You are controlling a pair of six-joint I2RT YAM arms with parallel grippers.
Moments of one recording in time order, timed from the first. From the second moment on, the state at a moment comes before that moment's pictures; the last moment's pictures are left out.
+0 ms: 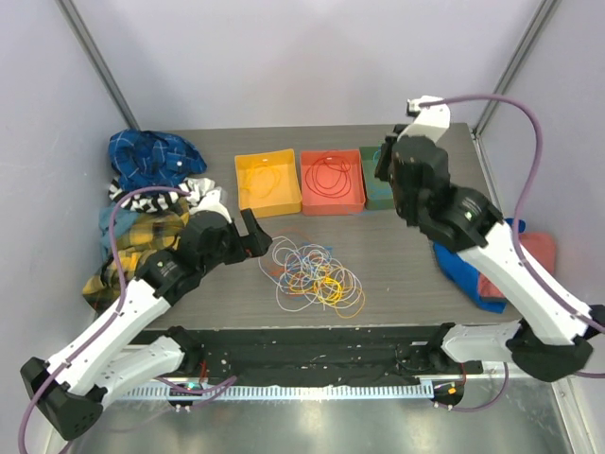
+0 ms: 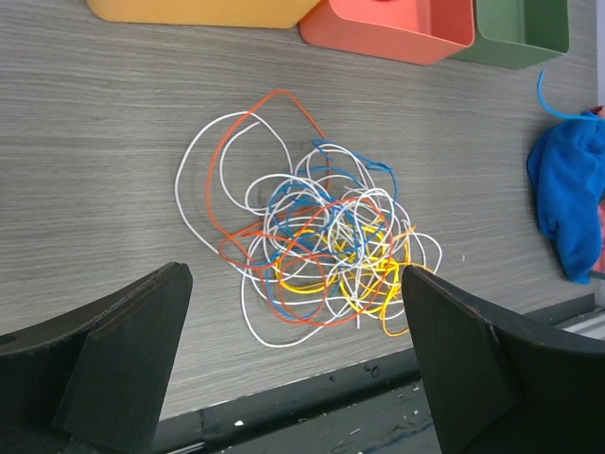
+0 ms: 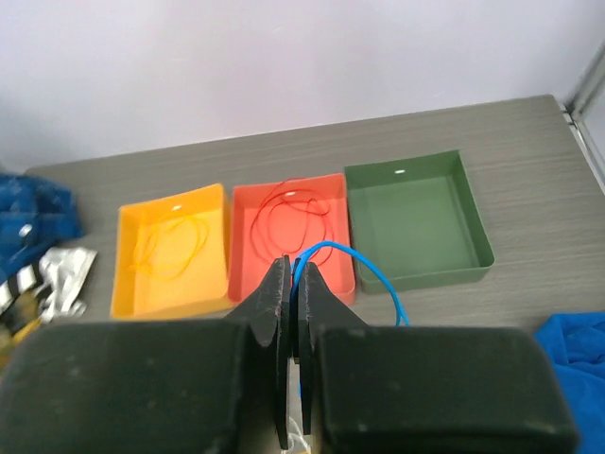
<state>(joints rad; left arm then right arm) -0.65 0.88 0.86 -0.58 -0.17 -0.73 0.87 1.19 1.59 -0.62 0.86 0.34</state>
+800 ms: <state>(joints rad) -0.65 0.74 0.82 -0.69 -0.27 -0.73 0.32 1.73 1.93 -0.57 0.48 0.50</state>
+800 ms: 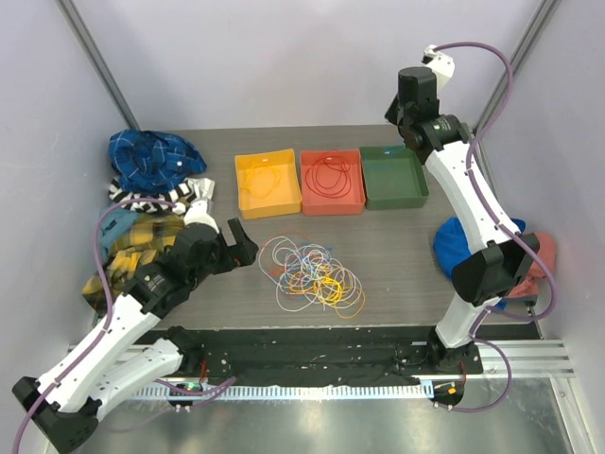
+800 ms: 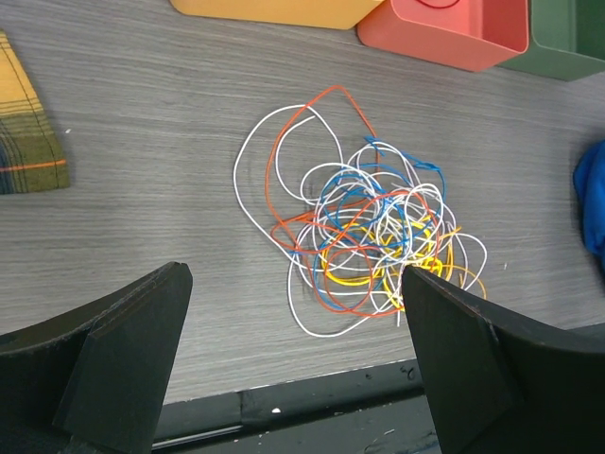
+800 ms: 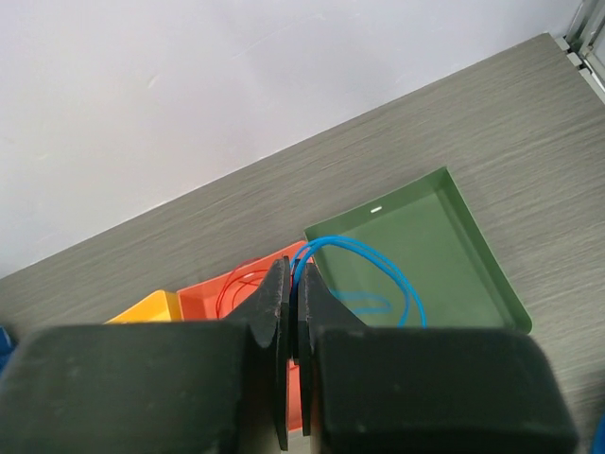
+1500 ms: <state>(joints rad) -0.65 0.85 0.82 -0.69 -0.28 -0.73 0.20 1.95 1.83 -0.47 0.39 0.53</state>
